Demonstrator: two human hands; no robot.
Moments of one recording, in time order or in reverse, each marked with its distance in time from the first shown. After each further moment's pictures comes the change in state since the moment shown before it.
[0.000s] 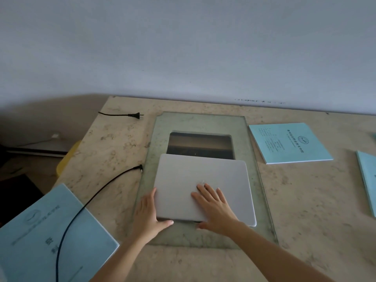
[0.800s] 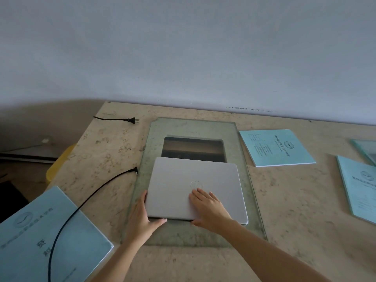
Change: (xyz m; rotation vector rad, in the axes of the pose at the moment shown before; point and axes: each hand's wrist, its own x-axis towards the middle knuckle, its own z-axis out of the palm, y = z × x) left_hand -0.003 -0.009 0.012 -0.251 0.171 -0.019; right_hand -0.005 -0.009 -0.016 -0.052 -0.024 0.017
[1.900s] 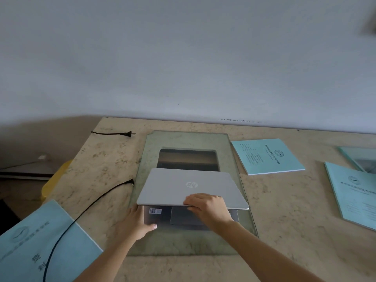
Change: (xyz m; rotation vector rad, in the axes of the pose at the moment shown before) left_hand 0.025 0.026 -0.025 0.465 -0.330 -0.138; right_hand -0.028 -0.012 -0.061 0.229 0.603 -0.123
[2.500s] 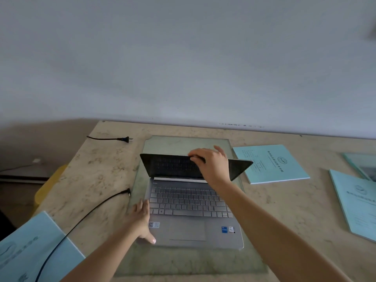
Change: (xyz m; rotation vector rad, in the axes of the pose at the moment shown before) left_hand 0.041 0.036 -0.030 0.463 -0.352 0.000; right_hand 0.126 0.031 -0.047 -0.006 0.244 0.229
